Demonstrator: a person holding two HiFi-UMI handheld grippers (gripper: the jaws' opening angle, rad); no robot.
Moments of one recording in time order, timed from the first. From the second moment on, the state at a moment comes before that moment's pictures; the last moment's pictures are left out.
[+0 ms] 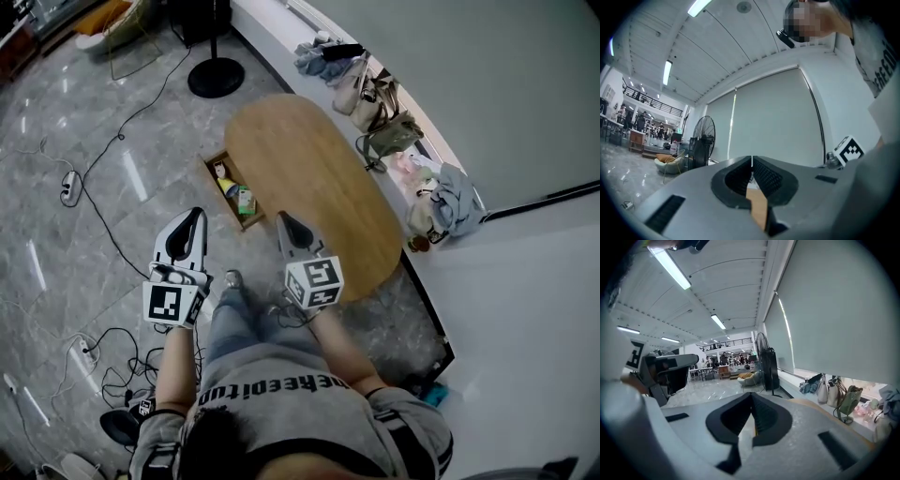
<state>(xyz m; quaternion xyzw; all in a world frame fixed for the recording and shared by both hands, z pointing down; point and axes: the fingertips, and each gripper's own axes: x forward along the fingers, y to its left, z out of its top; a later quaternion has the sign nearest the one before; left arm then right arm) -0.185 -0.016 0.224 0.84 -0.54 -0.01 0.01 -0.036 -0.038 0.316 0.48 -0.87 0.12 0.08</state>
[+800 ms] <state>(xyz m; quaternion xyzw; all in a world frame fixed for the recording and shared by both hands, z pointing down) -0.167 0.043 0.141 0.82 -0.56 -0.07 -0.05 0.002 0.016 0.220 0.49 -0.87 0.02 0.03</state>
